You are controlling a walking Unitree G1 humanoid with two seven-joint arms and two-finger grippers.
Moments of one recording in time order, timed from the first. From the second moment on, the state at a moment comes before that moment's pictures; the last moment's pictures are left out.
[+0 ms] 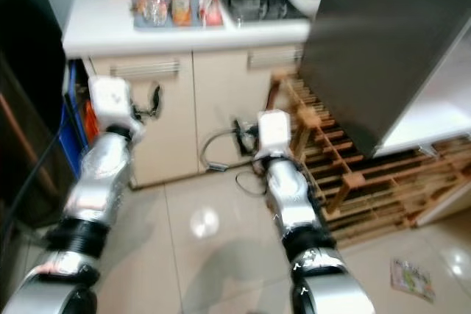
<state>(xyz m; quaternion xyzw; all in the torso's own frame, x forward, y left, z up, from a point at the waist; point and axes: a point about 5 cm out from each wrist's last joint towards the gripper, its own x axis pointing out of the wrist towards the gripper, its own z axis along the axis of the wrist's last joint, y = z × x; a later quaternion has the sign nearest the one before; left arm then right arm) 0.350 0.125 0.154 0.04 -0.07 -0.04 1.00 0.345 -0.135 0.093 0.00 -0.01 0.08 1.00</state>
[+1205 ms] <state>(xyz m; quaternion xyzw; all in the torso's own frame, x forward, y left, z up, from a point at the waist) 0.352 0.130 0.173 0.09 -0.14 -0.04 0.99 0.374 -0.147 0.272 0.03 -0.33 0.05 0.94</state>
